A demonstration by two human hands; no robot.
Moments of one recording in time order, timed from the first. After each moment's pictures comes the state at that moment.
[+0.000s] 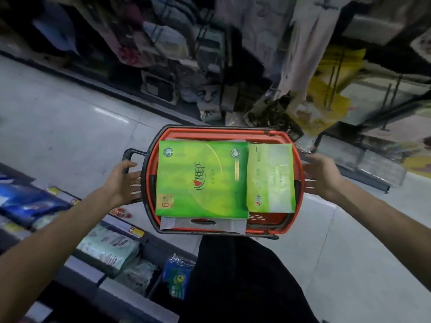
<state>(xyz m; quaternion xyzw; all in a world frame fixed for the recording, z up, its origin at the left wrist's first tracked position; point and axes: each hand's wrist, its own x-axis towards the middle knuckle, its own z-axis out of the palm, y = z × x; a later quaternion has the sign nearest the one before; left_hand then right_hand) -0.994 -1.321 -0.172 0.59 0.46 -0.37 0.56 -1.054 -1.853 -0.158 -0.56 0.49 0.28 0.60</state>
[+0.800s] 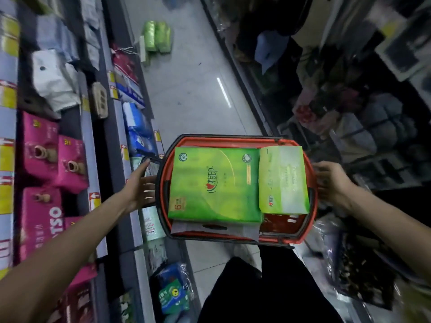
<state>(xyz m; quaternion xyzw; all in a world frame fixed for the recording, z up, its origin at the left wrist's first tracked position) -1.044 -1.054 -0.081 0.41 0.66 -0.06 0.63 -0.693 -1.443 -0.120 -0.68 0.20 0.50 0.49</state>
